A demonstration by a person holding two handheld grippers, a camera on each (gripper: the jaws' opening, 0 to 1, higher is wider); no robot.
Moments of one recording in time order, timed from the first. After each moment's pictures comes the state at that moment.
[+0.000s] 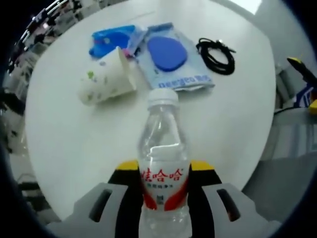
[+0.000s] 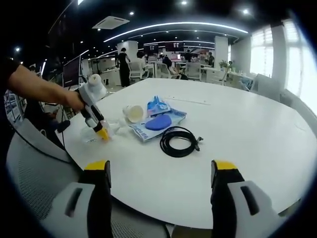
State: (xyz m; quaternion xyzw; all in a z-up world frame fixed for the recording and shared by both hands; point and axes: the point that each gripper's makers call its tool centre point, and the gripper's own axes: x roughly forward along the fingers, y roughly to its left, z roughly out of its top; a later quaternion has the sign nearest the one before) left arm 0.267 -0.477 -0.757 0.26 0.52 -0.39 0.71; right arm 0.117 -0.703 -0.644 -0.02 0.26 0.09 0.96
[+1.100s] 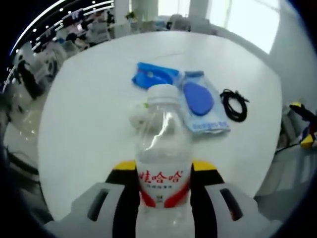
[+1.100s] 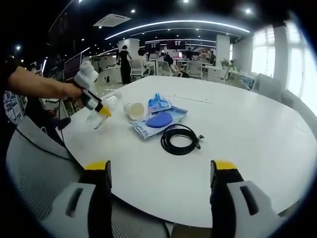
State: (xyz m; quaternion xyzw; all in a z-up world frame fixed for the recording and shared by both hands) left arm 0.318 -0.458 -0.711 0.14 0.43 -0.34 0.83; right arm 0.114 -0.700 -0.648 -0.03 0.27 0.10 0.96
